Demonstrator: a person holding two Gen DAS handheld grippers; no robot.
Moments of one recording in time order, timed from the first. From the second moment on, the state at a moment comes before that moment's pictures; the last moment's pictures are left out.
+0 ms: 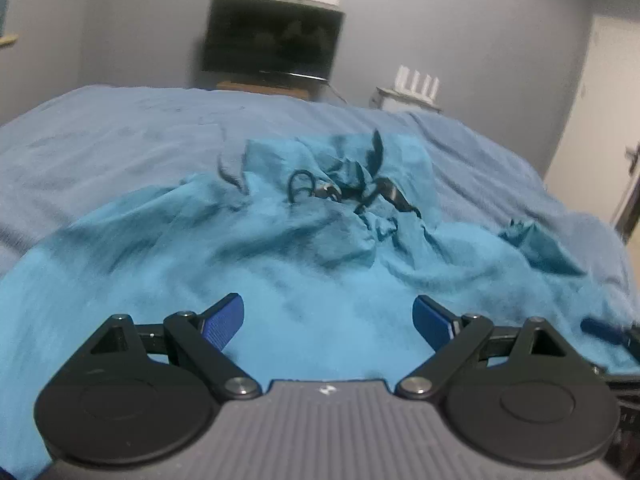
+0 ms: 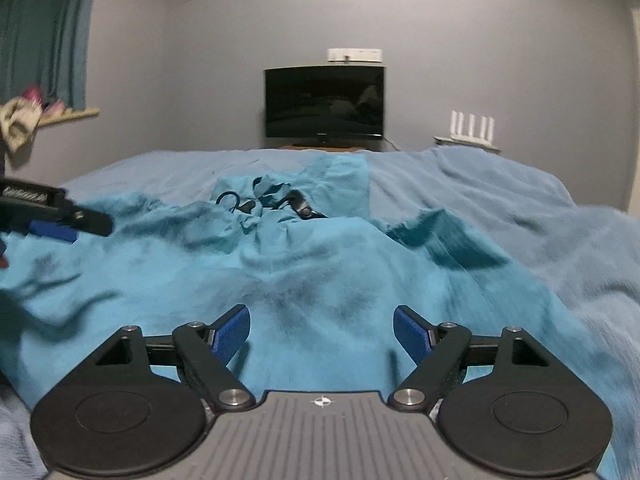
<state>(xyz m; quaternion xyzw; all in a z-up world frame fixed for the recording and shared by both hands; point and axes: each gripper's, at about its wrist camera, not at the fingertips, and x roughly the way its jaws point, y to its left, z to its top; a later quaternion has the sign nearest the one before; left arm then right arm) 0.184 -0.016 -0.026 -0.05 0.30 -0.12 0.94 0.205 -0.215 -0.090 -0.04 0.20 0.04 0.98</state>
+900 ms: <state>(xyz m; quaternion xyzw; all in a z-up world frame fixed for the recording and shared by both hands) 0.241 0.003 -0.055 -0.06 0.36 -0.08 0.93 0.530 -0.273 -0.059 0.12 0.21 0.01 0.97</state>
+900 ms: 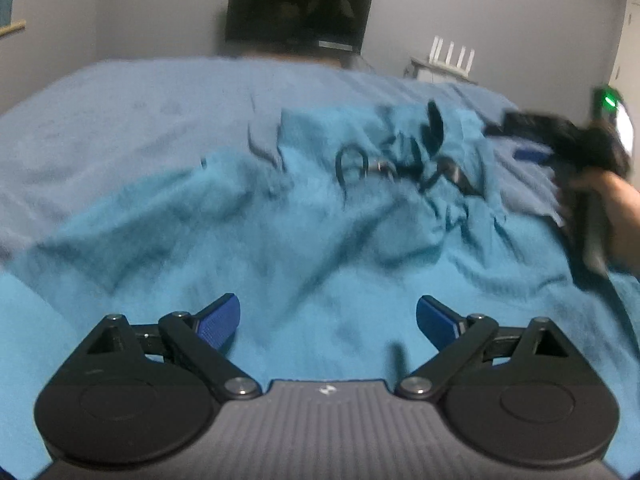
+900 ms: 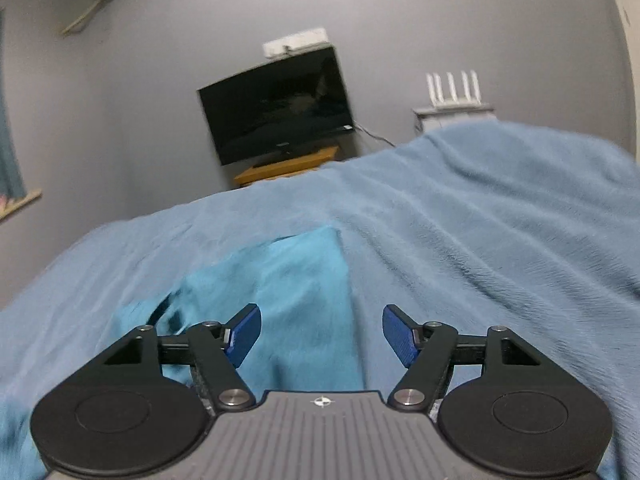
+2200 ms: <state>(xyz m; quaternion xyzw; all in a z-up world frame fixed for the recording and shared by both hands) 0.153 0.066 -0.029 -0.11 0.20 0.04 0.97 0.211 -0.291 -0.080 0.04 0.28 0.11 0.95</state>
